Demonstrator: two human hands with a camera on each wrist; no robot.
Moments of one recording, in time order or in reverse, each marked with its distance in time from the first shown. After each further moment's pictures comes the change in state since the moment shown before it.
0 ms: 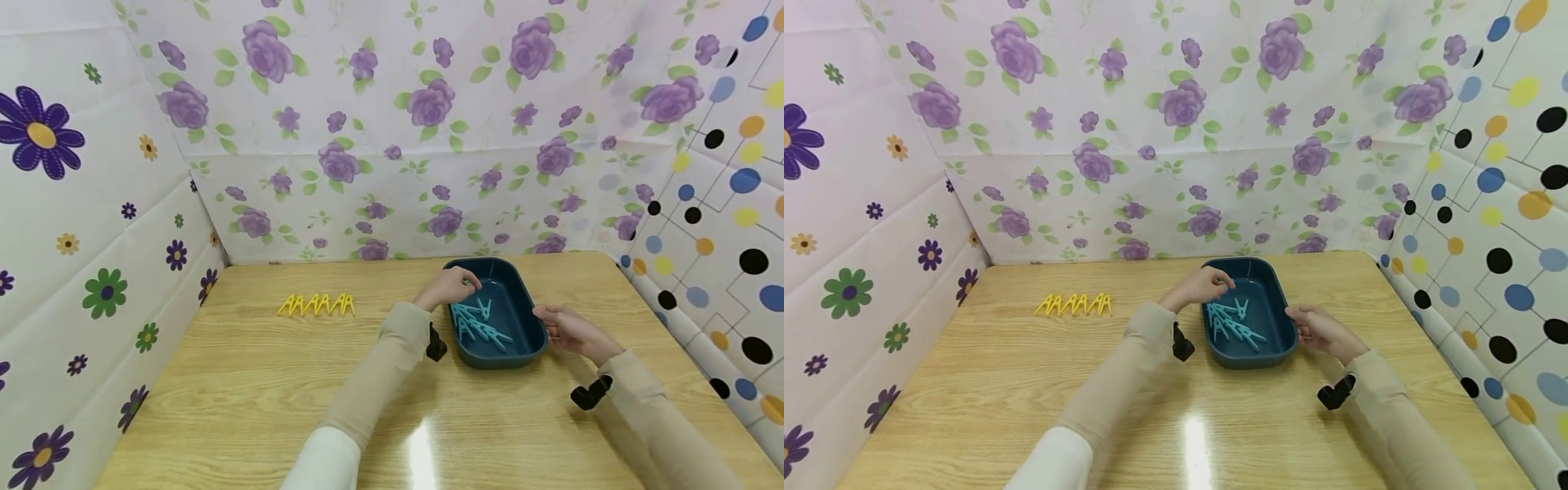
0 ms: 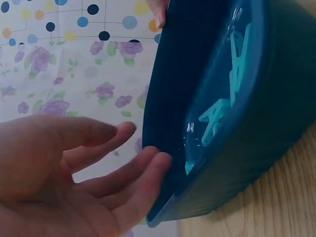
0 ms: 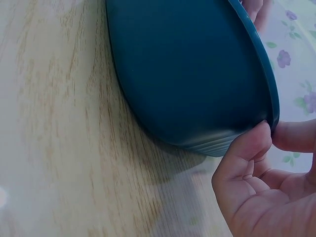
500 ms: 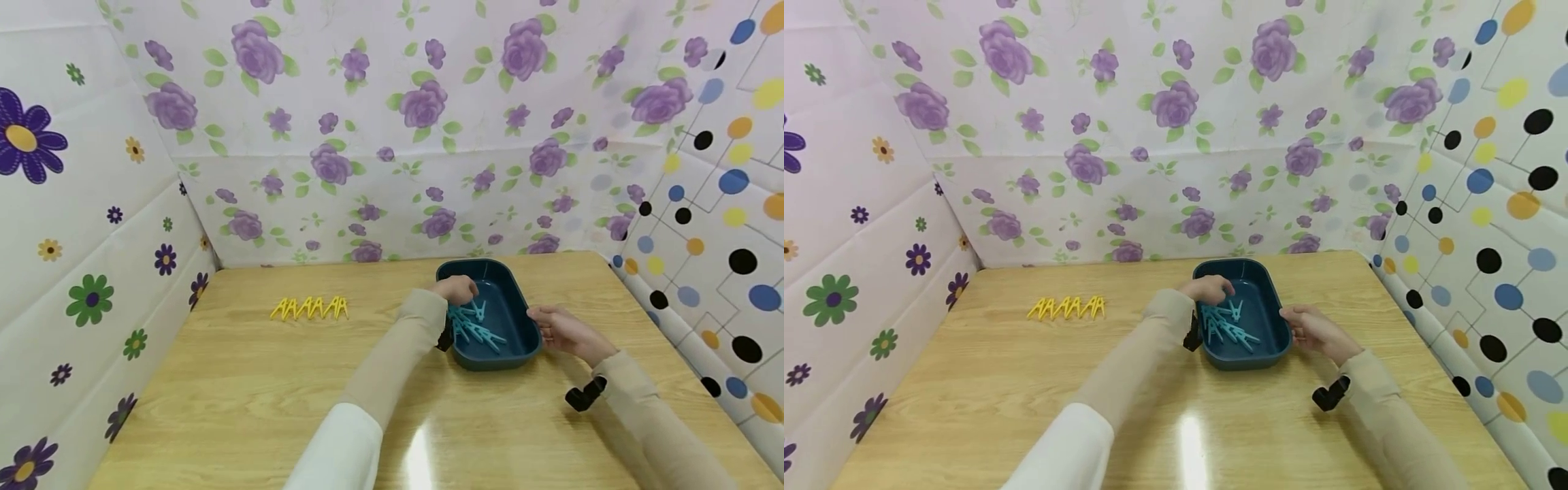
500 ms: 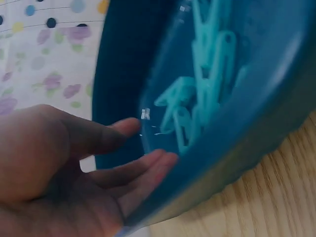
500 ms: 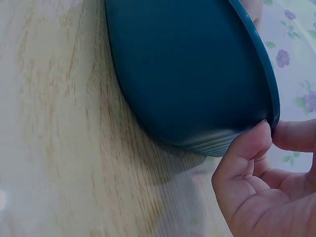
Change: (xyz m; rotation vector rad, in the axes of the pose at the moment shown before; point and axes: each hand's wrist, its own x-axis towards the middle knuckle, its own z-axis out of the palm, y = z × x) left_hand 0.039 0.001 0.011 0.146 -0.250 -0.105; right_hand -0.001 -0.001 -0.002 -0.021 0.001 0.001
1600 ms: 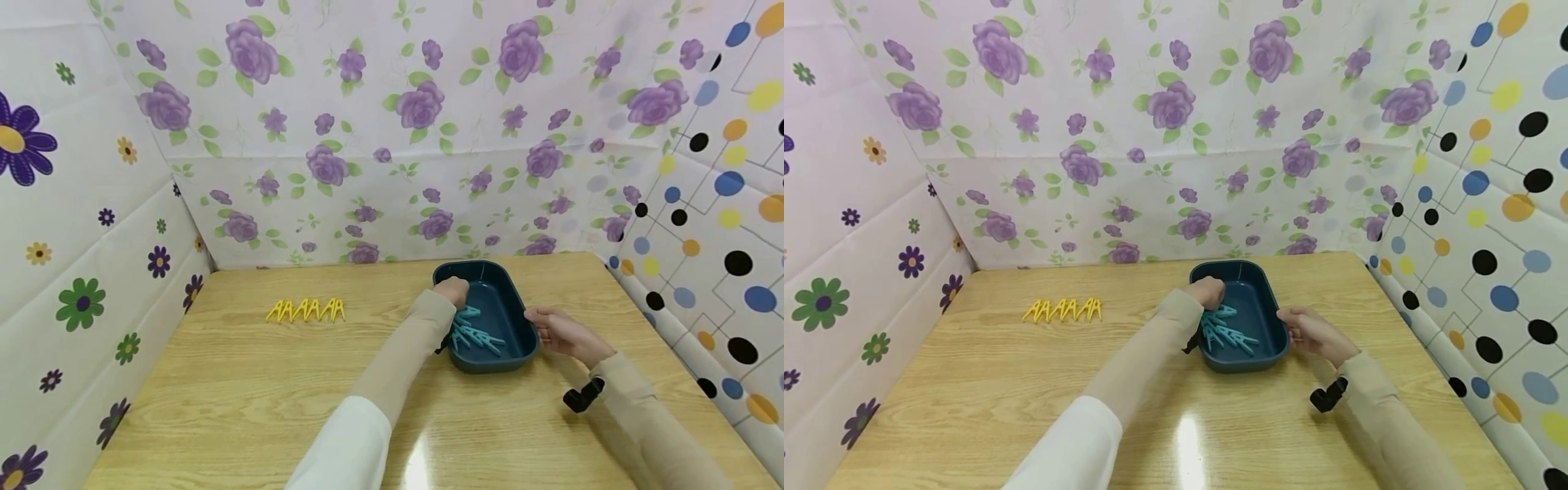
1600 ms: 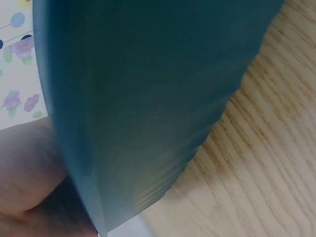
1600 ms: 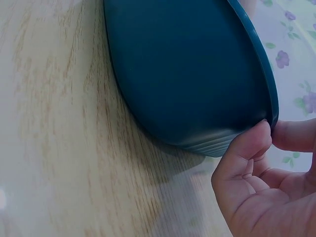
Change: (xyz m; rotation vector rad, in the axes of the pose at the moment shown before) left_hand 0.029 0.001 0.013 0.397 0.056 -0.148; right_hand 0.003 0.004 -0.003 -0.016 -0.024 -0.027
